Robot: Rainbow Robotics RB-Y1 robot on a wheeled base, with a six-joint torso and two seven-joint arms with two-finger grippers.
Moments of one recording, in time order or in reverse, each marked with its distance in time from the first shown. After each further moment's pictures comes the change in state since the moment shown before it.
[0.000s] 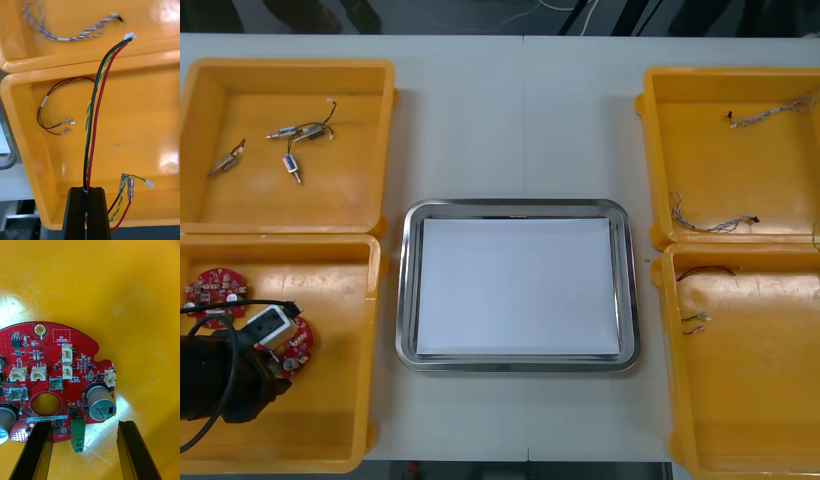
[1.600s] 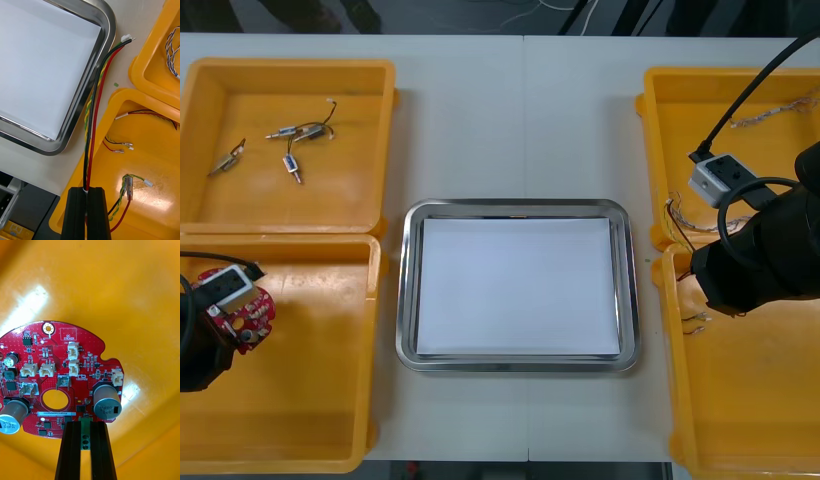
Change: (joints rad) right arm -0.445 -0.032 0.562 -0.027 0.020 -0.028 0.040; left arm -0.003 -0.006 0.272 -0.108 0.051 0.323 0.000
